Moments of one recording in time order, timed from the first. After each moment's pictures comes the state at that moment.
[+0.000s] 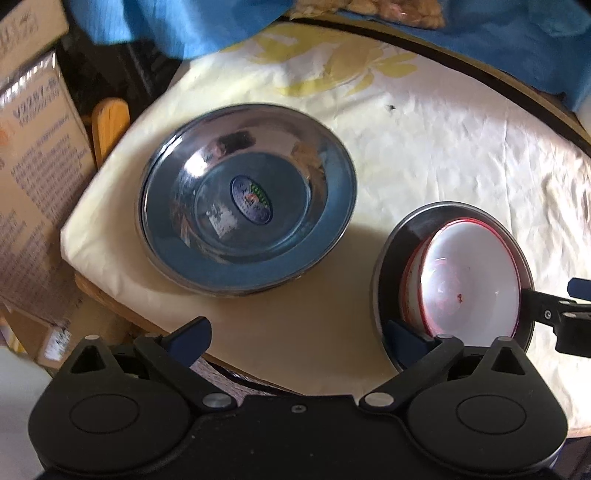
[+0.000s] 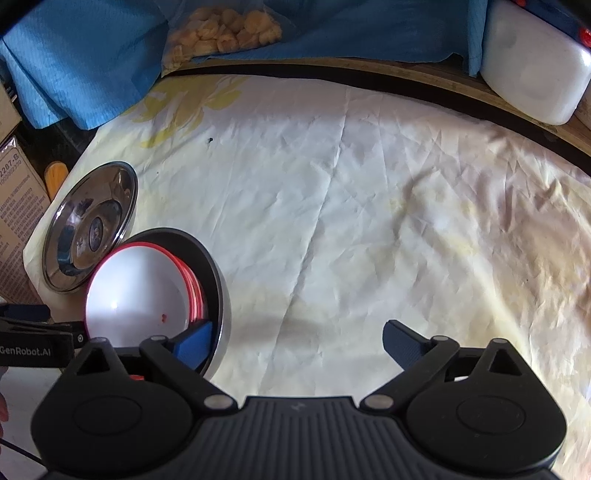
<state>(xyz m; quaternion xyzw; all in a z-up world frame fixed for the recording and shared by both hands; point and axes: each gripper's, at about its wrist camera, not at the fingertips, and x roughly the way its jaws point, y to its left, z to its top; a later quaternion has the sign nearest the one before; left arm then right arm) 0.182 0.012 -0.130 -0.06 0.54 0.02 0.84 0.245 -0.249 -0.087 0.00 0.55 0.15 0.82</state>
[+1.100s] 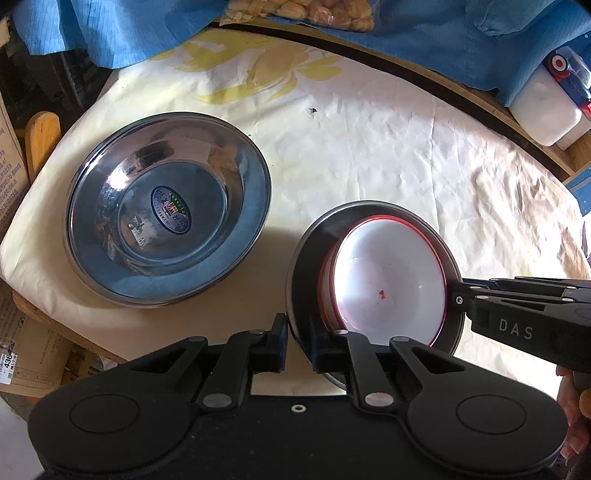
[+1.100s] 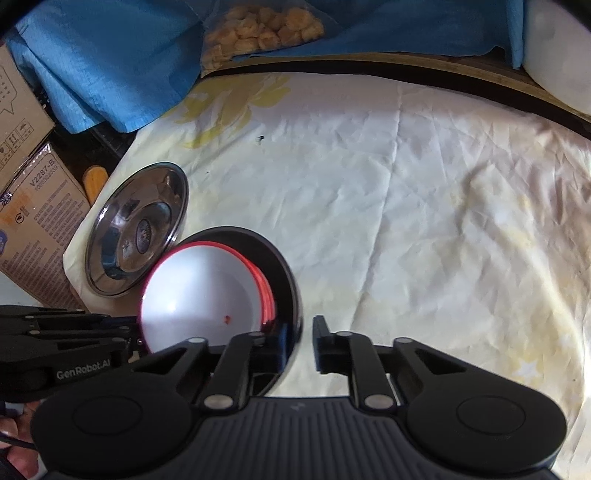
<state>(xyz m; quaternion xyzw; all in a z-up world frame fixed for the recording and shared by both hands) 0.183 0.002 -0.127 -0.10 0.52 -0.09 0.84 0.243 -0.227 -0.088 0.04 0.55 0.20 0.81</state>
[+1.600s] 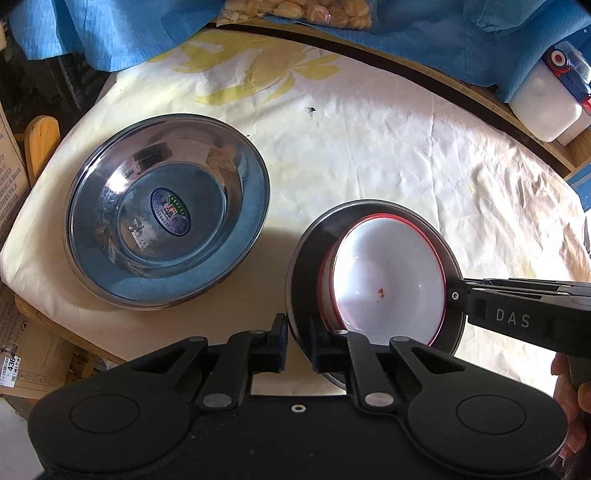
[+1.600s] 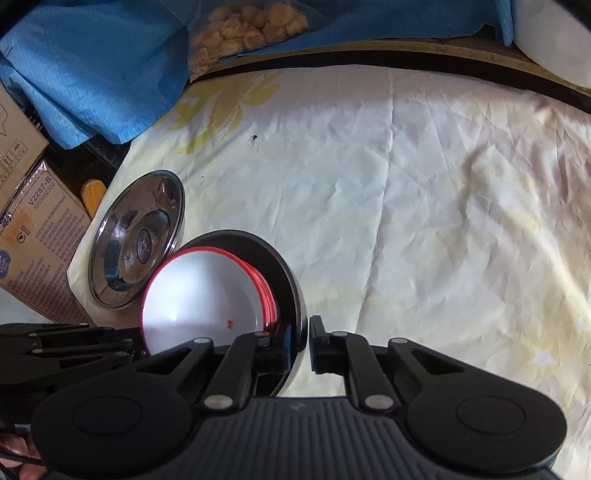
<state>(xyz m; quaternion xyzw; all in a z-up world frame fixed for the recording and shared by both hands) 0.183 0.000 -0.126 -0.09 0.52 -0.08 0.84 0.245 -0.234 -0.094 0.08 0.55 0.19 0.81</state>
